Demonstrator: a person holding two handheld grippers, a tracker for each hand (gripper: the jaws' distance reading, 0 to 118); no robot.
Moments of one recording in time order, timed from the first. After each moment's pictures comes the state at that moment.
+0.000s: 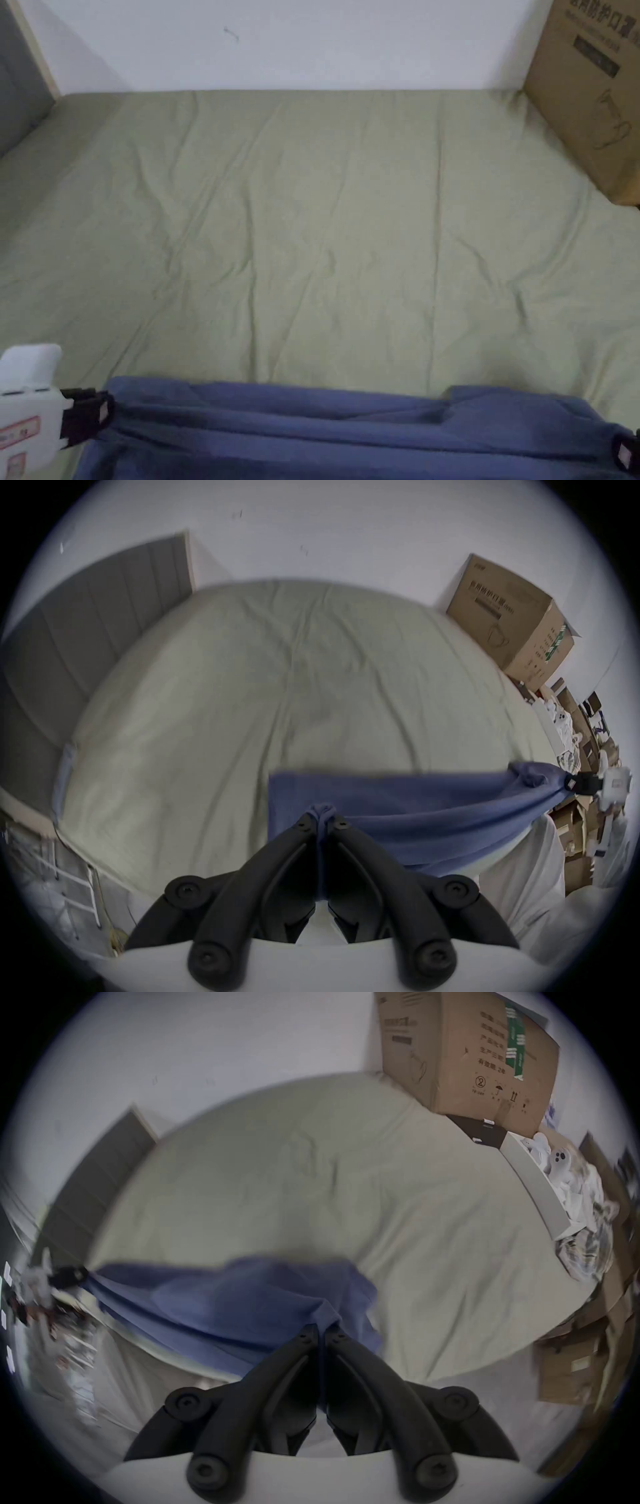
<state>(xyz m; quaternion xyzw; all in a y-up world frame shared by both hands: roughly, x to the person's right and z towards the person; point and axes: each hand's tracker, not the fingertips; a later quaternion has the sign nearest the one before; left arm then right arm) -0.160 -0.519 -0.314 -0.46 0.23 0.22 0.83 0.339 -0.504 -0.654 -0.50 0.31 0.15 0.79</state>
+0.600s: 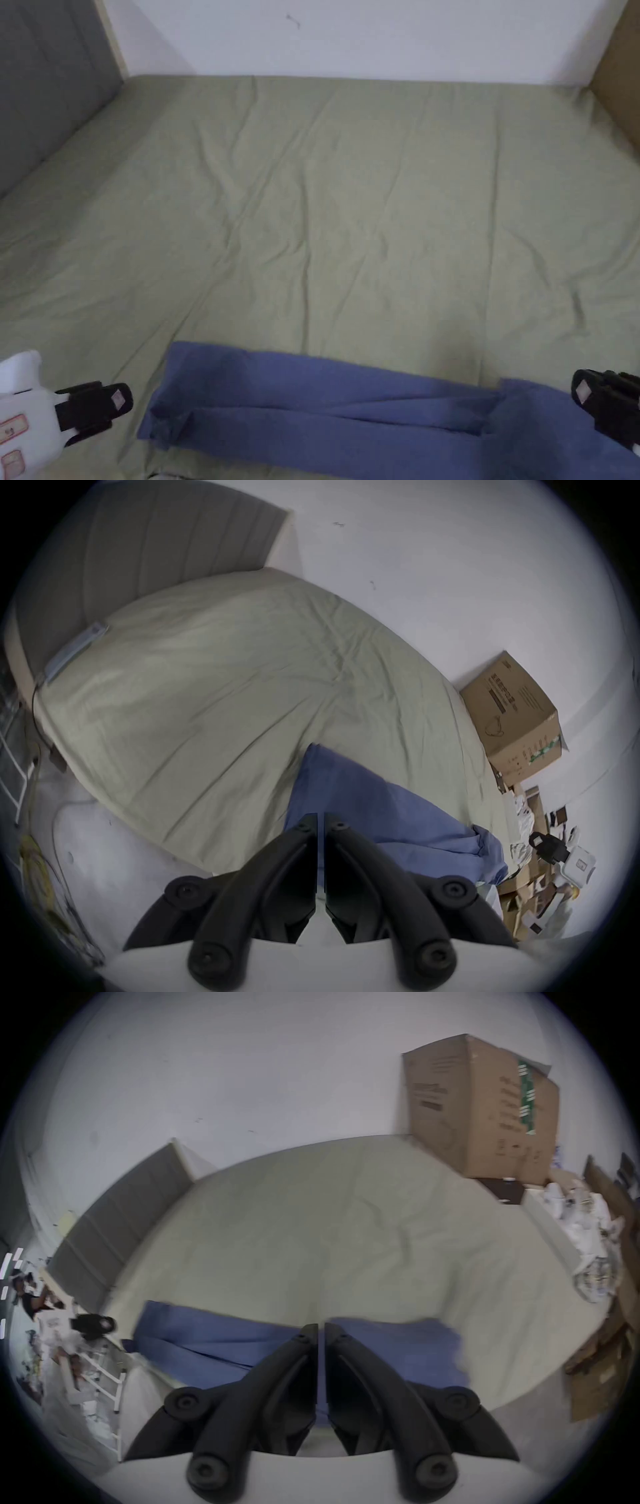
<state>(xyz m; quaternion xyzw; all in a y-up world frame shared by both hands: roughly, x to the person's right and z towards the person) -0.168 -0.528 -0.221 -0.30 0.29 0.39 0.82 0.262 -0.465 -0.608 -0.38 0.40 0.03 0.83</state>
